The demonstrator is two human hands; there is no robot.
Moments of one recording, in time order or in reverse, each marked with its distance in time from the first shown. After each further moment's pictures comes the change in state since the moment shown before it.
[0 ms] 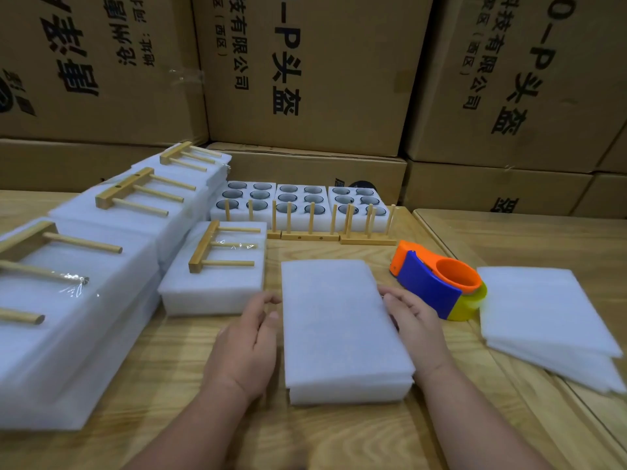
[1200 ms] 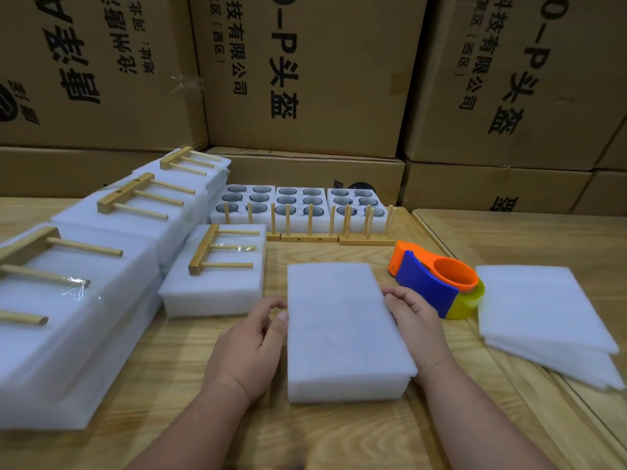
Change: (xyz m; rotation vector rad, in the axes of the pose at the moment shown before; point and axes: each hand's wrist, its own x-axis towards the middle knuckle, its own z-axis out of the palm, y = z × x) left_hand 0.002 -0.010 0.004 0.115 -0.044 0.058; right_hand -0.001 -0.007 -0.002 -0.027 0.023 0.026
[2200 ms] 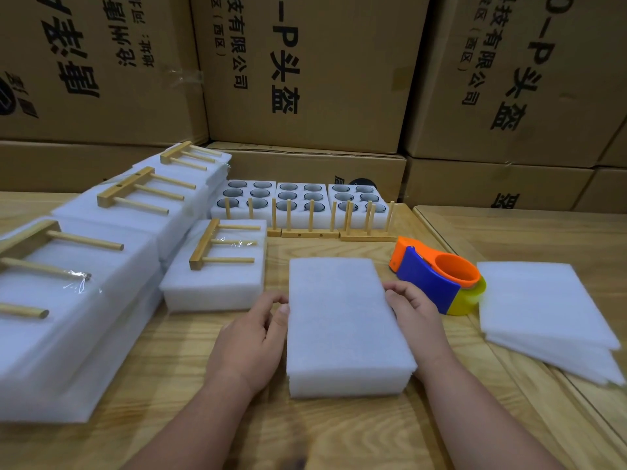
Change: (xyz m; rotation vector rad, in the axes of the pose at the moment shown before) left_hand -0.002 0.017 -0.007 0.015 -0.038 -0.081; right_hand -0.004 -0.004 0.003 -0.028 0.007 0.008
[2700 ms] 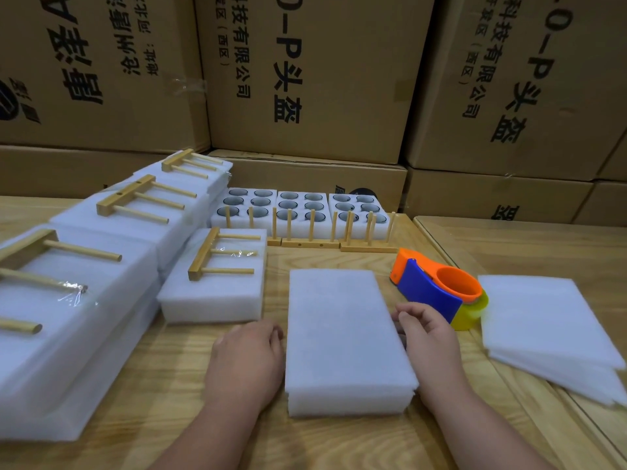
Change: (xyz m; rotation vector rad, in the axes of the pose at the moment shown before) left_hand 0.004 0.005 0.006 0.387 0.055 -0.068; right_hand -0.003 0.012 -0.008 -0.004 0.156 -0.045
